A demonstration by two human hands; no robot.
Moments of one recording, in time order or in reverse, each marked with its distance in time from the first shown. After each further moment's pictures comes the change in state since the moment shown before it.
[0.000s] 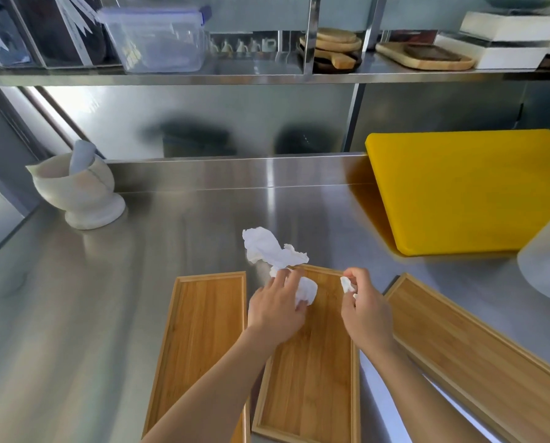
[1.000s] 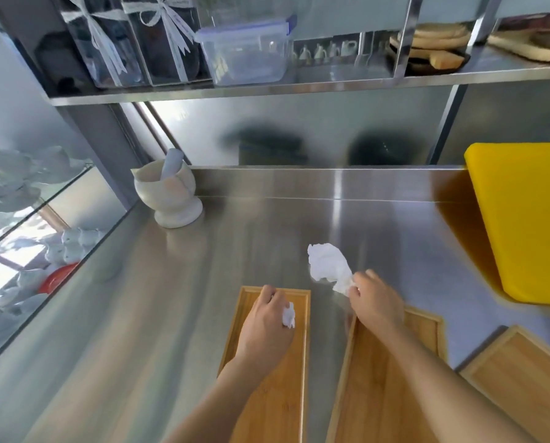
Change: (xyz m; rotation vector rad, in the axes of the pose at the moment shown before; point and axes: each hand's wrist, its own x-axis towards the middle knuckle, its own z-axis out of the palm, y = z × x) left_hand -0.030 -0.075 -0.064 -0.126 0.098 -0.293; right_hand 0.078 -0.032 0.098 -0.234 -0.309 -0.149
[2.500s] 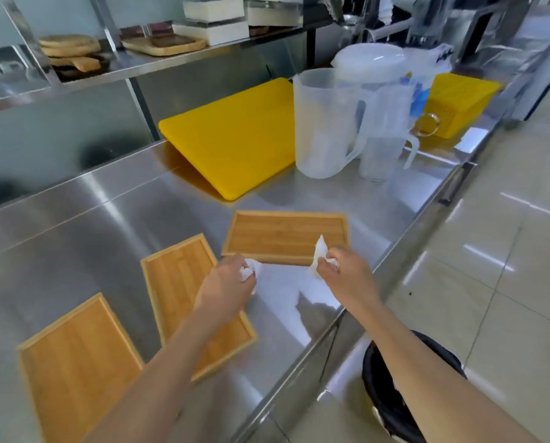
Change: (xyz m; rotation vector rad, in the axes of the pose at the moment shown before) left_hand -0.102 0.169 0.063 -0.081 -0.477 0.568; right_hand -0.322 0.087 -0.130 0.294 0.506 0.706
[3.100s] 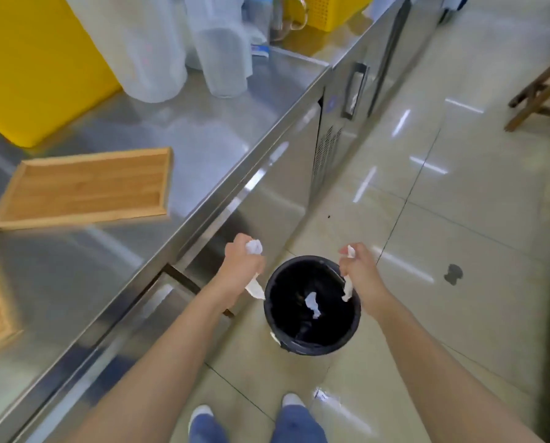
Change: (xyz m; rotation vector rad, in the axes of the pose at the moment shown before) left_hand -0.031 0.212 0.271 -0.409 -0.529 -0.287; right_hand -0.070 0.302 -0.161 0.442 0.041 0.771
